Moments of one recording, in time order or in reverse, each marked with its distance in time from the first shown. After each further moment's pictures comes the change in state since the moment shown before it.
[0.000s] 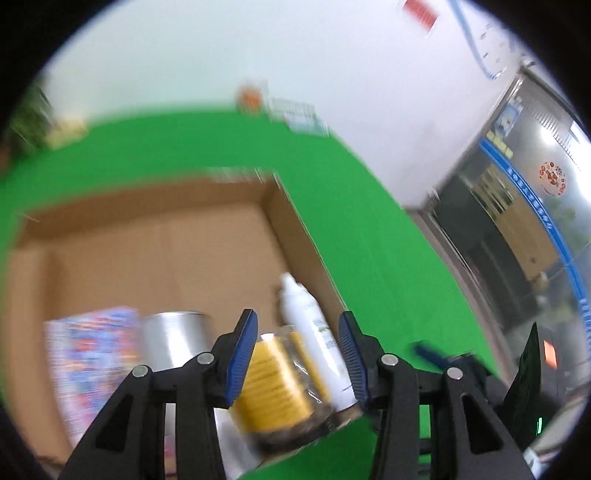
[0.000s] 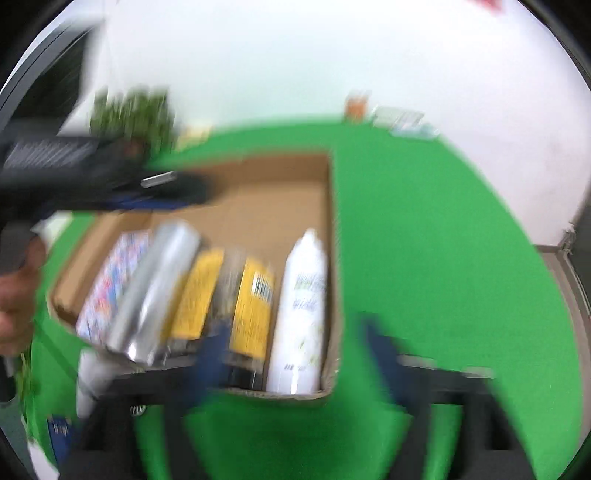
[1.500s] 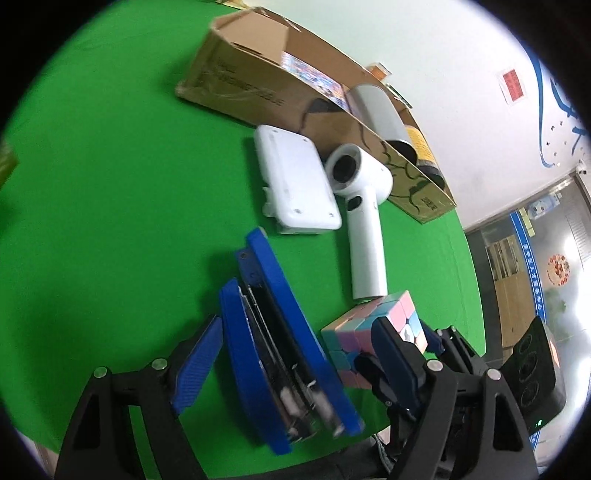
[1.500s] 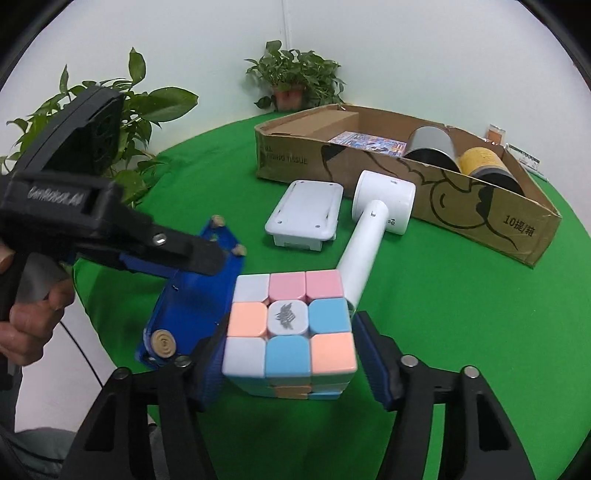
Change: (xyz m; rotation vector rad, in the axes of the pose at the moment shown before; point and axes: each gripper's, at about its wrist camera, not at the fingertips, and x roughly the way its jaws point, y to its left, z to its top) left arm -0.088 0.106 -0.318 -0.487 0.101 -0.054; right arm -0.087 0.216 -0.254 -0.387 0.025 0.324
